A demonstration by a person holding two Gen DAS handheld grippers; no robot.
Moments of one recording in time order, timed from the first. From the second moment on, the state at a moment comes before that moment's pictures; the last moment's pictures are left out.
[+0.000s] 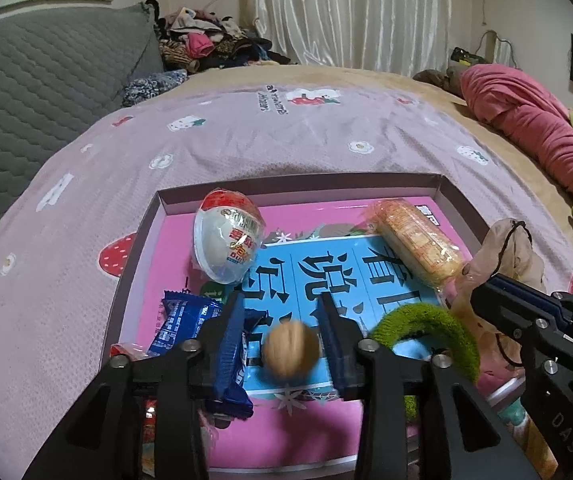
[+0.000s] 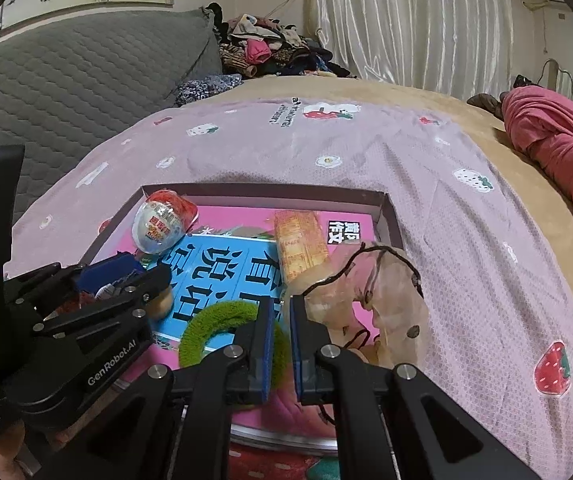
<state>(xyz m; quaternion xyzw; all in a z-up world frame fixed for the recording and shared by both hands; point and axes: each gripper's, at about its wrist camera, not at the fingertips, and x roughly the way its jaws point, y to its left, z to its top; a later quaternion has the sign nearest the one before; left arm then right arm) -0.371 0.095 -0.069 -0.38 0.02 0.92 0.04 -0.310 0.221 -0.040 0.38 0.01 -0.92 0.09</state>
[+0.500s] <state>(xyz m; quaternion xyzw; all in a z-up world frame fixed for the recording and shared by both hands) -0.364 0.091 -0.060 -0.36 0.02 0.93 0.04 -0.308 0.222 -0.032 0.36 0.01 -0.93 0.08</state>
